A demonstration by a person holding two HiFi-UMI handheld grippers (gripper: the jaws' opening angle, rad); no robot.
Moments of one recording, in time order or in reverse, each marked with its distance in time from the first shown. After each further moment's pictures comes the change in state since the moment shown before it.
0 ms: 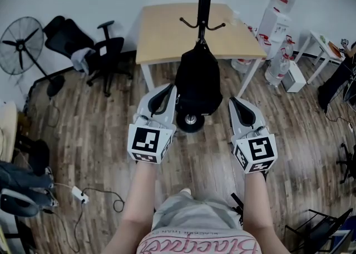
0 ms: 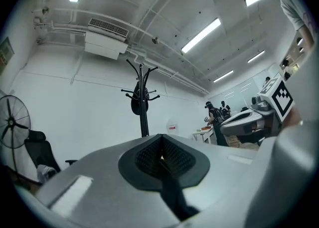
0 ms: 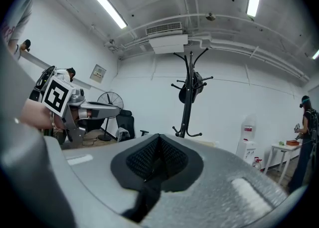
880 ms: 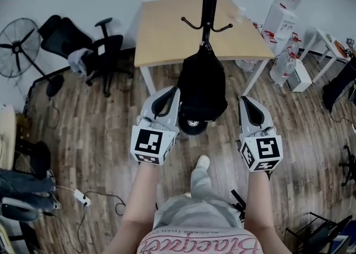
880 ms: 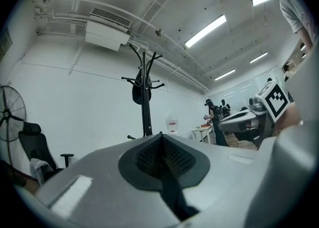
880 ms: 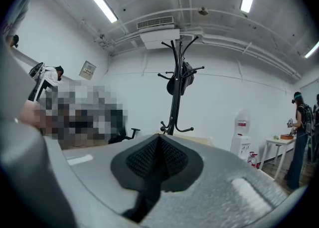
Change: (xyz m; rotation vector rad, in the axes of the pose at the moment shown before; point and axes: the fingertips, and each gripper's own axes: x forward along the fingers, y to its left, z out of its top) left arm 0.060 0.026 -0.045 -0.035 0.046 -0.019; right arm 0.059 -0.057 -0.033 0.042 0.023 -0.078
